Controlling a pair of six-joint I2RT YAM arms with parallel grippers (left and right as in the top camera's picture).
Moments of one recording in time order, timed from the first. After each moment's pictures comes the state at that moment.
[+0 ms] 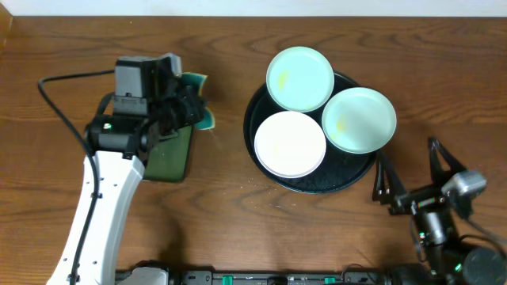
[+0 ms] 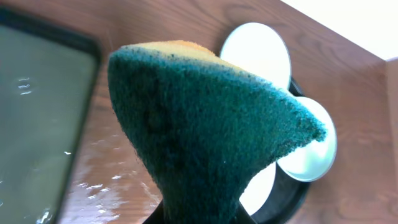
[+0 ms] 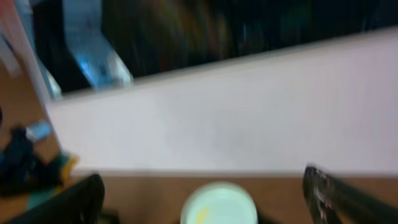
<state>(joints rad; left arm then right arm) -0.10 1.33 1.25 -0.77 0.35 -0.44 0.09 0.20 0.44 -0.02 -0.22 0.27</state>
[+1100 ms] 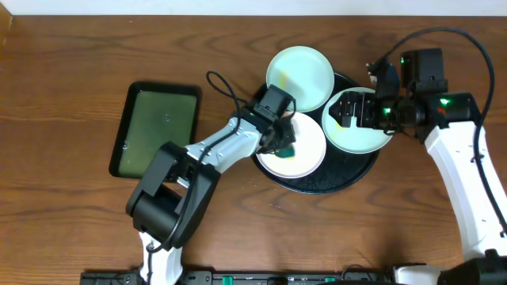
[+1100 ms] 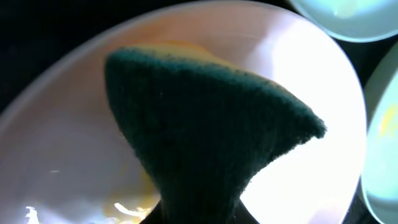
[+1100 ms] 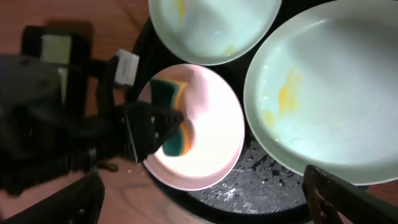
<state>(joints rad) -0.60 2.00 1.25 -0.39 0.19 -0.87 0.10 1.50 1.34 -0.92 -0.41 0.19</state>
